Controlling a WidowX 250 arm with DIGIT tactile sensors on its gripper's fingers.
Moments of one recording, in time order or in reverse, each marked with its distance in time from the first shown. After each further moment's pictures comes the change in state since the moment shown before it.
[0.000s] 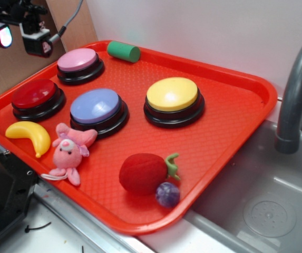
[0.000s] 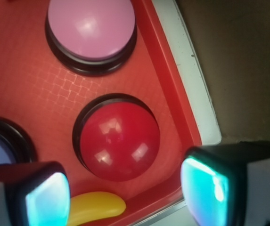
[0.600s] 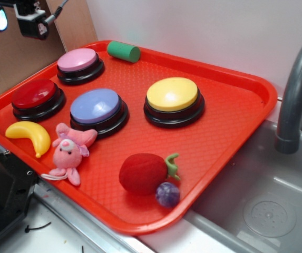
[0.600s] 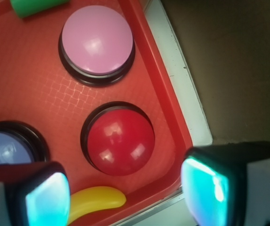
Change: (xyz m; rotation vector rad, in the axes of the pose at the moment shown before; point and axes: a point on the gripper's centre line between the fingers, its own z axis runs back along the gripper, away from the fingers) arm 0.001 0.001 0.023 -0.016 -0.022 0.005
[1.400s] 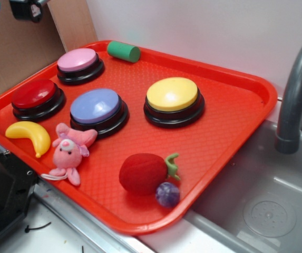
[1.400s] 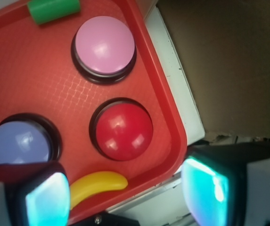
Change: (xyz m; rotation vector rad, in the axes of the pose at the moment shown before) arm -0.011 -0.005 0.030 0.005 -0.009 -0.015
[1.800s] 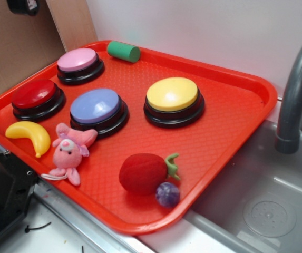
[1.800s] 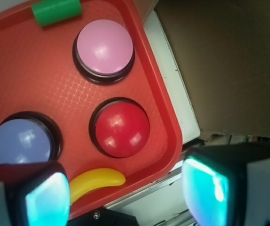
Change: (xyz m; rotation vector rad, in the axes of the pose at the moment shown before) arm 0.000 0.003 0.007 0.012 -0.012 -0.008
